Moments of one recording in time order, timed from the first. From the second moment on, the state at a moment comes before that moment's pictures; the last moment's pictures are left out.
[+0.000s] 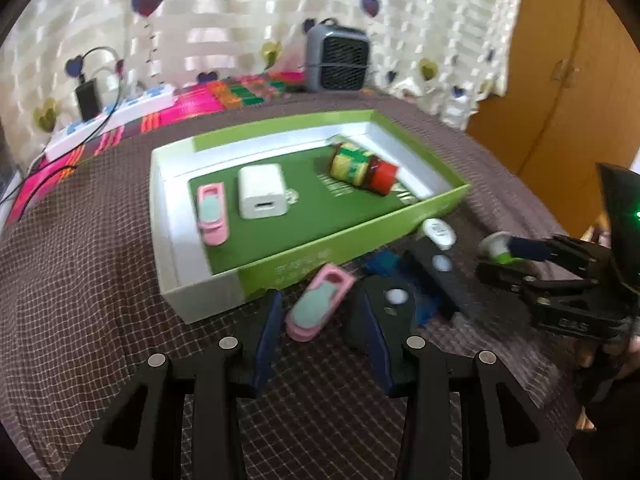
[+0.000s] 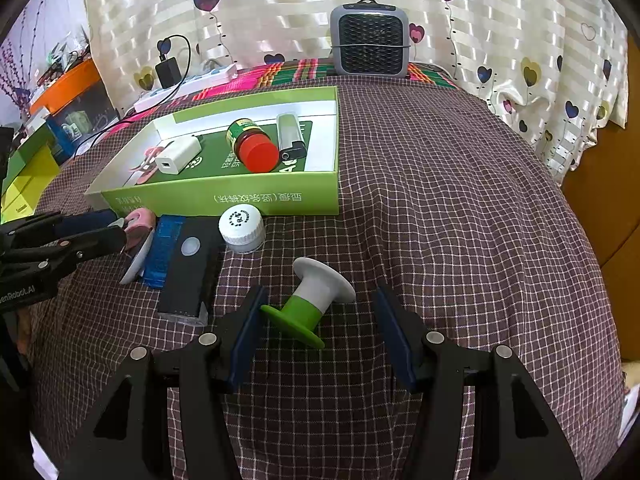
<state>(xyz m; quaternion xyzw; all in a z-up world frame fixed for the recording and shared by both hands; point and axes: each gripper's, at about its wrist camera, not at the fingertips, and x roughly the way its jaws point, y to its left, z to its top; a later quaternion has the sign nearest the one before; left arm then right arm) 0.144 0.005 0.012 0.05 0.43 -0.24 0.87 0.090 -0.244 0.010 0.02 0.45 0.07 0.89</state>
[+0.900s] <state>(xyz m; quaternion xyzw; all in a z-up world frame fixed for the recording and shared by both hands) 0.145 -0.016 0.002 0.10 0.43 -0.22 0.87 0.087 -0.248 0.010 0.02 0.44 0.09 0.89</state>
